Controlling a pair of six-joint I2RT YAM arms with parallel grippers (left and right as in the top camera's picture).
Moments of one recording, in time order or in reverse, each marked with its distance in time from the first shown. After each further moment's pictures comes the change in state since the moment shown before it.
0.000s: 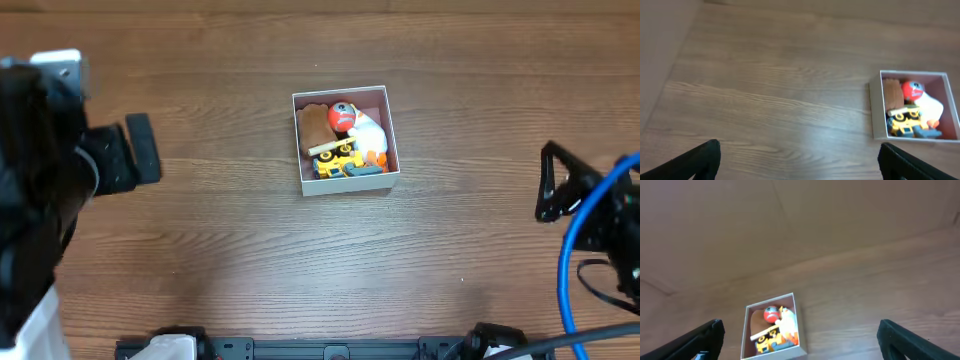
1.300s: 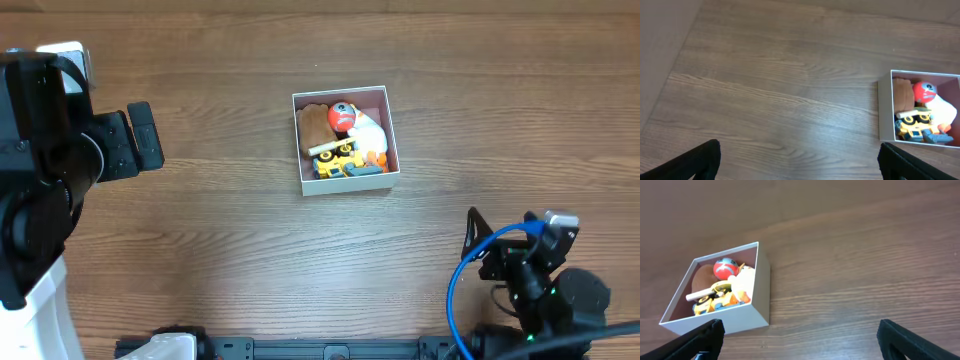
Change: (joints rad) left arm 0.000 0.039 -0.020 0.005 -0.030 -0.025; right arm 0.000 -0.718 -1.243 0.551 0.005 -0.079
